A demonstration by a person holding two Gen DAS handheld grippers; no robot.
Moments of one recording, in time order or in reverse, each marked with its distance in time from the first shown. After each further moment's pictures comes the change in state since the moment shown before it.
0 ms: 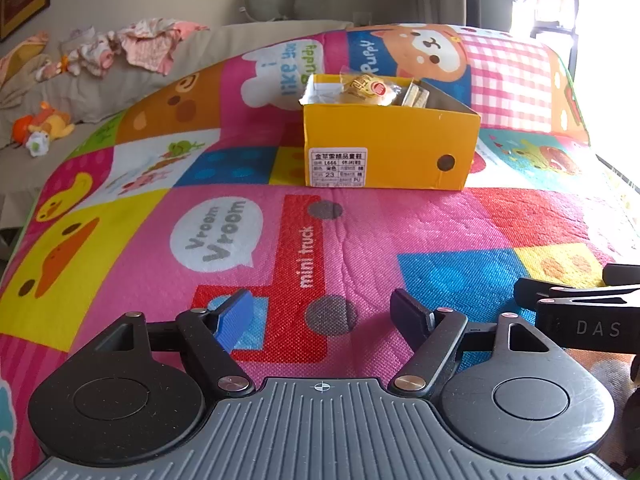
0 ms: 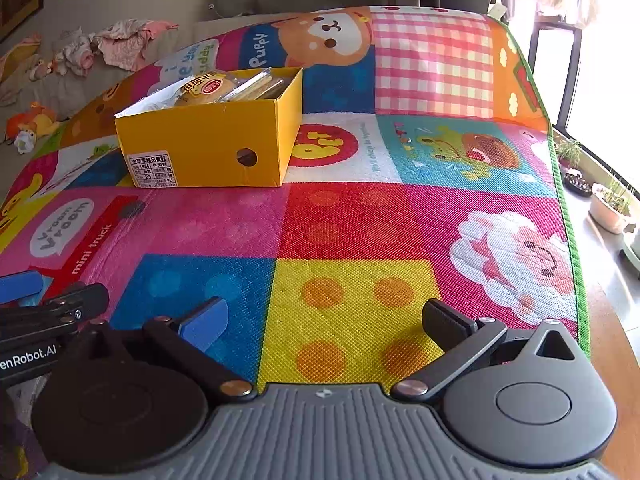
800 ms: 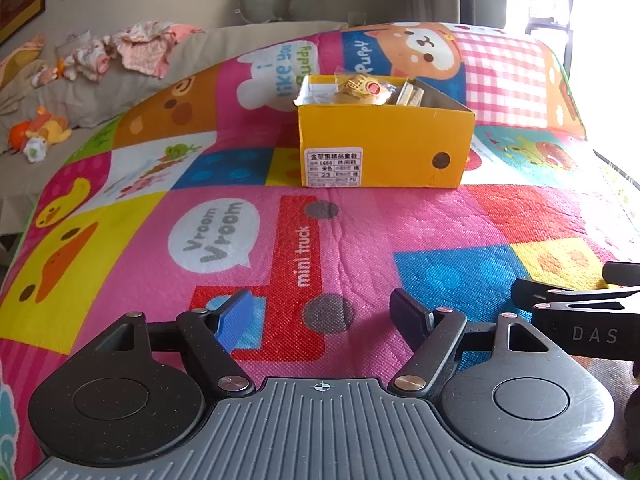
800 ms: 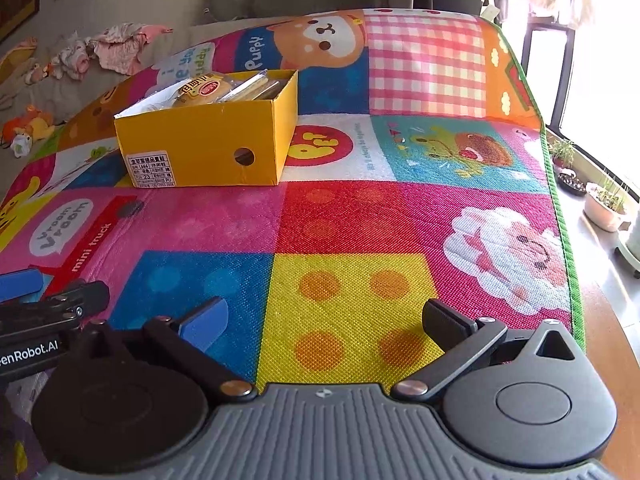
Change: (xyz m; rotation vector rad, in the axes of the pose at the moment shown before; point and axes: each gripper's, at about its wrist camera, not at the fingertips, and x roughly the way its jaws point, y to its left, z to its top) left arm -0.001 -0.001 0.000 0.018 -0.002 -0.005; right arm -0.004 0.003 -0.005 0.005 -0.013 -0.019
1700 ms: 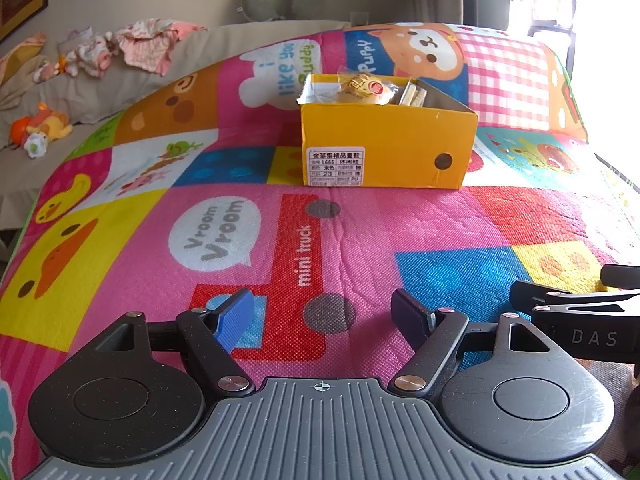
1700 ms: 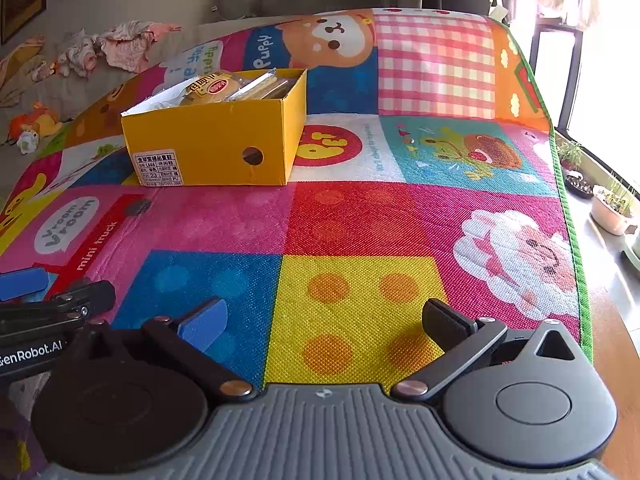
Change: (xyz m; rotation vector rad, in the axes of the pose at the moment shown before) left arm 0.001 0.003 0.000 -0.013 0.002 -0.005; right arm 0.002 0.001 0.000 -0.007 0.001 0.020
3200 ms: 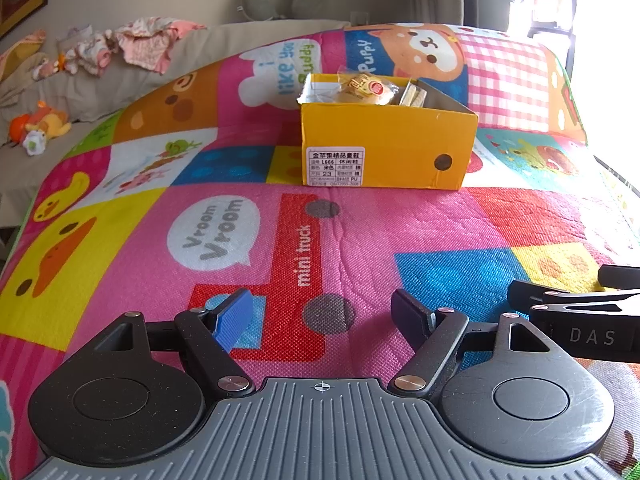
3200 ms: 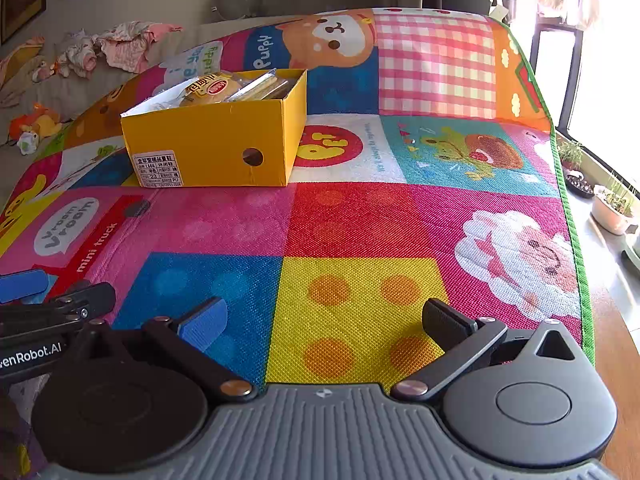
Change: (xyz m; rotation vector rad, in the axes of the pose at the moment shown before) left arm 0.001 0.000 0.000 -0.005 0.000 -0.006; right arm 0.002 0.000 0.001 0.001 0.000 0.001
